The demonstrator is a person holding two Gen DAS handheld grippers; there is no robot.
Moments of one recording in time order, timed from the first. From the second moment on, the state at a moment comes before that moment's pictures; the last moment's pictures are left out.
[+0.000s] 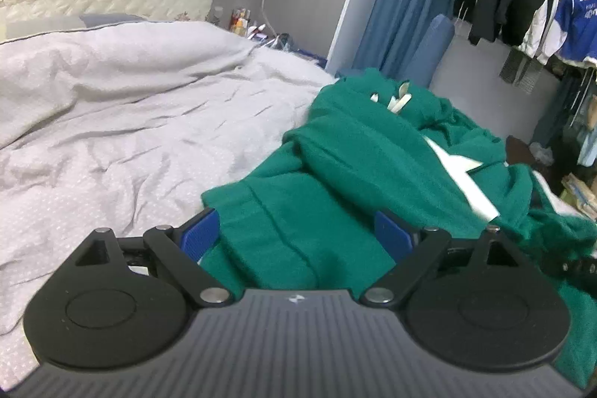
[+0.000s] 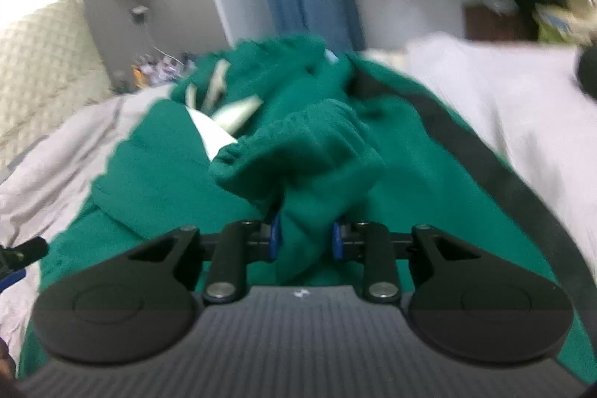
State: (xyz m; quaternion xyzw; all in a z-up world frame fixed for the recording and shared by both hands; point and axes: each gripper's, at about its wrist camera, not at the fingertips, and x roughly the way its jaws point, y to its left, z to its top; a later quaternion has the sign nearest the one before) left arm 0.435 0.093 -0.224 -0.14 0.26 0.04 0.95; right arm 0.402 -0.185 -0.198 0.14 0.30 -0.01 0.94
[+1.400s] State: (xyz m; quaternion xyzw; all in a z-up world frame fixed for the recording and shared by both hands) left arm 0.403 0.056 0.029 -0.19 0.26 -0.03 0.95; right arm 0.362 -0.223 0.022 0.13 0.26 0.13 0.95
